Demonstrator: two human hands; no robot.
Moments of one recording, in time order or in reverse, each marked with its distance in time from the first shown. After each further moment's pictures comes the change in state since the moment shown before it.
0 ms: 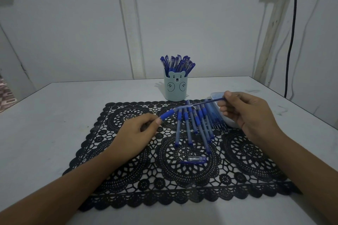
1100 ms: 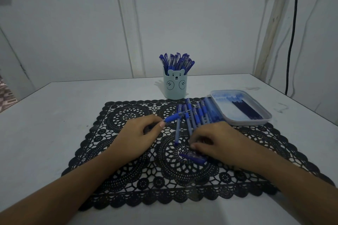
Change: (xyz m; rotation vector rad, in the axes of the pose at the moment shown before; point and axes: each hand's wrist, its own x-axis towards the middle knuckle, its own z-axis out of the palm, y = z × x) left_hand -0.002 0.003 0.003 0.048 -0.046 0.099; right_hand -0.037 0.010 0.025 -1.214 -0.683 -0.274
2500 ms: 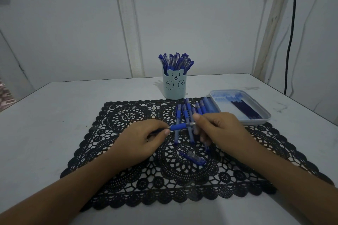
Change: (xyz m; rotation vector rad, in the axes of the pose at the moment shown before) left_hand -0.002 -0.006 0.002 0.138 -0.060 0.220; right_hand 0.002 -0.001 0.001 0.484 0.302 0.173
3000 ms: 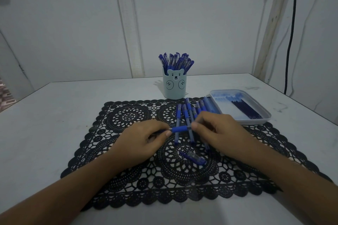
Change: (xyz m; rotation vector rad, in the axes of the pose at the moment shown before) left_hand 0.001 0.000 0.001 0.029 -0.021 0.005; right_hand 0.000 0.001 -0.003 -0.220 -0.099 -0.133
